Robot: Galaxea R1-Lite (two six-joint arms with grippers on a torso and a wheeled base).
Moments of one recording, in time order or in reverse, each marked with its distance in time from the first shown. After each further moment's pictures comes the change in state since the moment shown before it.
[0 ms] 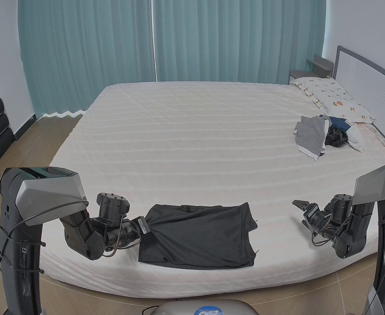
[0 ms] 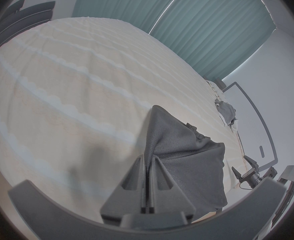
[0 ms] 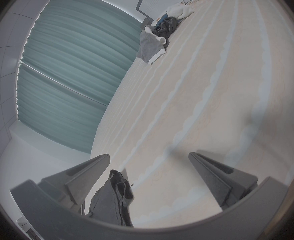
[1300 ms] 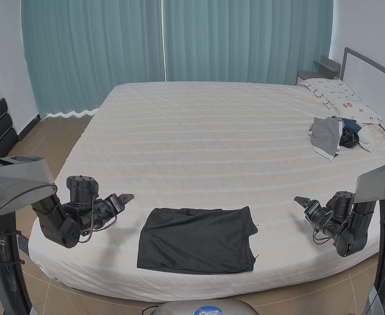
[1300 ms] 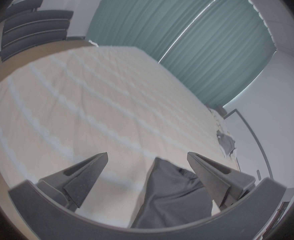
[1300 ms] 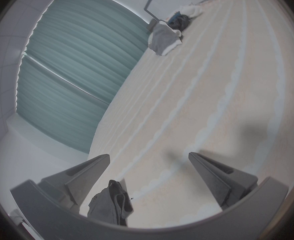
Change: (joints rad) left arm 0.138 -0.138 0.060 -0.075 0.001 -0.009; right arm 0.001 -0.026 -0.001 0.000 -0.051 -0.056
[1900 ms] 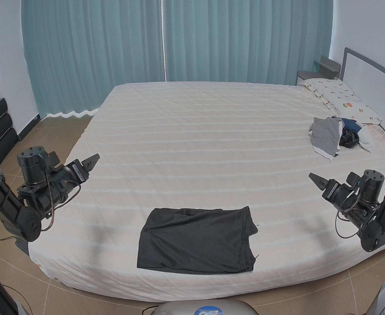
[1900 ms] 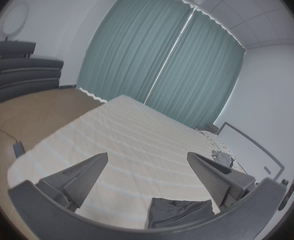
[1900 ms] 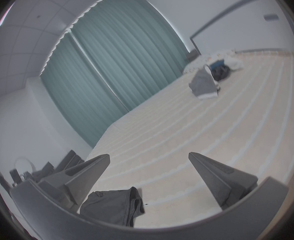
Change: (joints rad) left arm 0.120 -0.347 0.134 -0.130 0.038 0.221; right arm 0.008 -0.386 0.176 0.000 -0.016 -0.339
